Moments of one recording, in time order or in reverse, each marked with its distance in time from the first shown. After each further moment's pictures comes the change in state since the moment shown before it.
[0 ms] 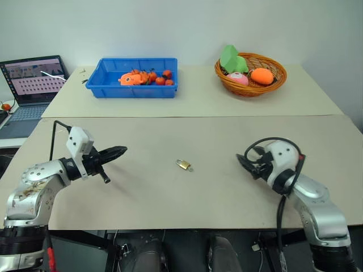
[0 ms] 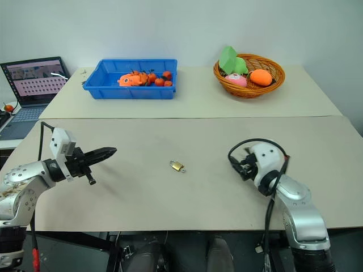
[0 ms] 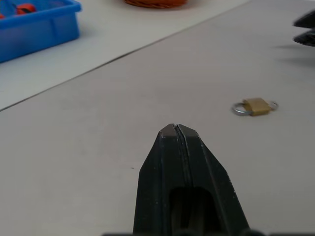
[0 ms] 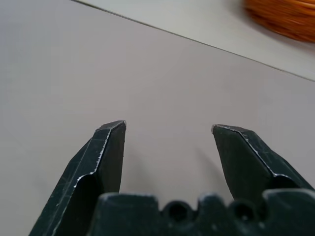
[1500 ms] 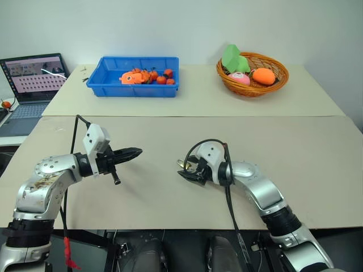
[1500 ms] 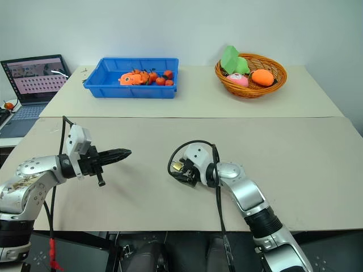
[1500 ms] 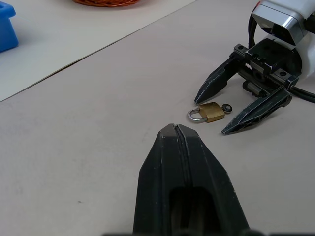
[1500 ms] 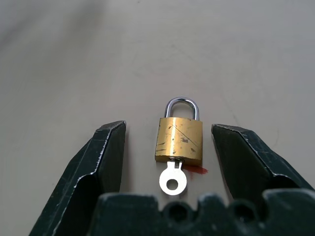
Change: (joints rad) left arm -0.072 -0.015 -0.066 -0.053 0.003 0.067 -0.019; right arm -0.315 0.194 0.433 0.337 -0.196 -0.072 0.147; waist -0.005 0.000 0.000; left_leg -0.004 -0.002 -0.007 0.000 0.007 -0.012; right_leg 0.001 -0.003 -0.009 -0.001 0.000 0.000
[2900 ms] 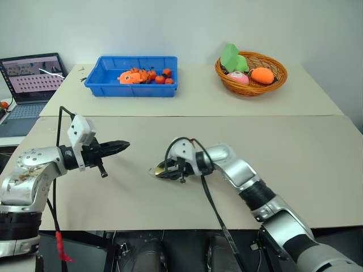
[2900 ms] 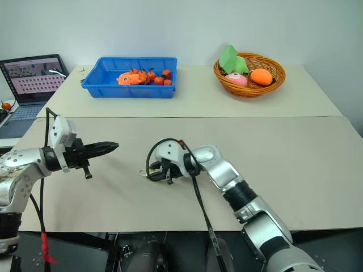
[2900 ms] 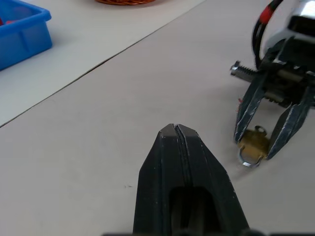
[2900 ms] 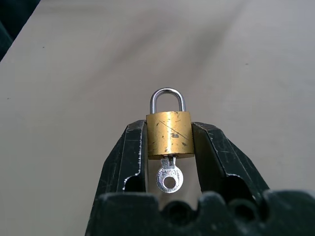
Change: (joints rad) left arm -0.035 0.085 0.042 0.039 0.007 -0.016 -0.066; right arm -0.307 0.154 0.171 0.385 -0.056 -0.257 0.358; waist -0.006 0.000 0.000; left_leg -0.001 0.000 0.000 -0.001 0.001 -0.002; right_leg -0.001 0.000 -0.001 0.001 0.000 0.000
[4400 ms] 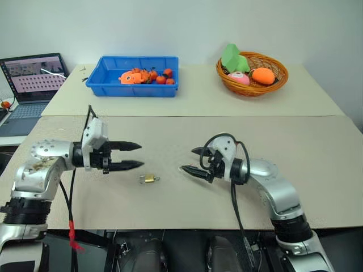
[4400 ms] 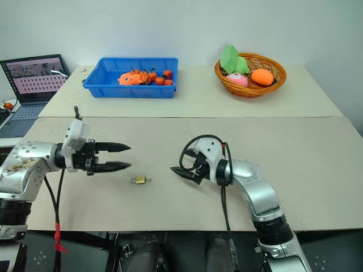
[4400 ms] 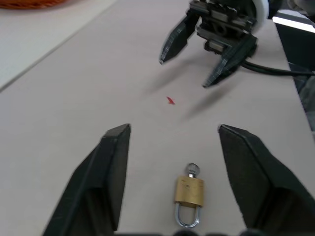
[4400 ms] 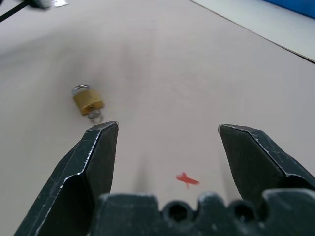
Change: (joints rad) left arm -0.127 -0.007 -0.153 0.177 0.035 -0.103 -0.317; right arm 0.393 -0.141 -0.366 -0.601 0.117 0.369 -0.297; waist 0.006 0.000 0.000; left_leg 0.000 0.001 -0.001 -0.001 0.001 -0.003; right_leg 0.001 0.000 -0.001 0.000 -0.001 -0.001
